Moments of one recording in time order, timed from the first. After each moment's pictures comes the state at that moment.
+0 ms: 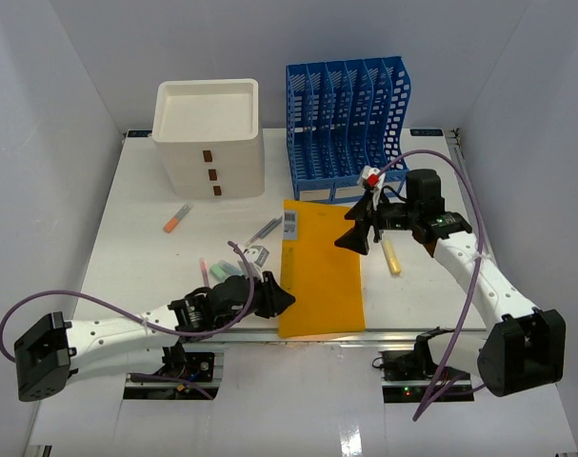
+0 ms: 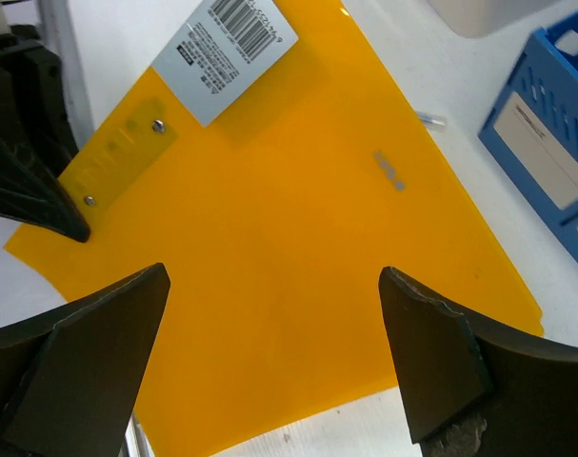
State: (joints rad) left arm -1.15 0.93 0.38 0.13 -0.22 -0.85; right arm 0.29 1.19 0.93 -0.34 -0.94 -0.33
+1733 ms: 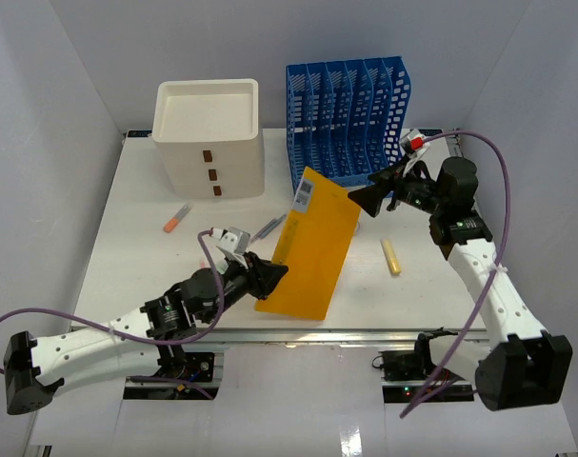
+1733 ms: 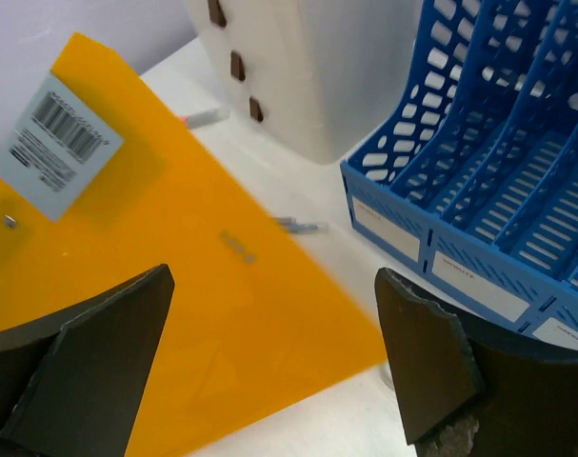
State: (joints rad) left arm -1.15 0.74 0.51 0.10 -0.36 -0.56; right arm 0.20 1.09 0.96 0.00 -0.75 0.10
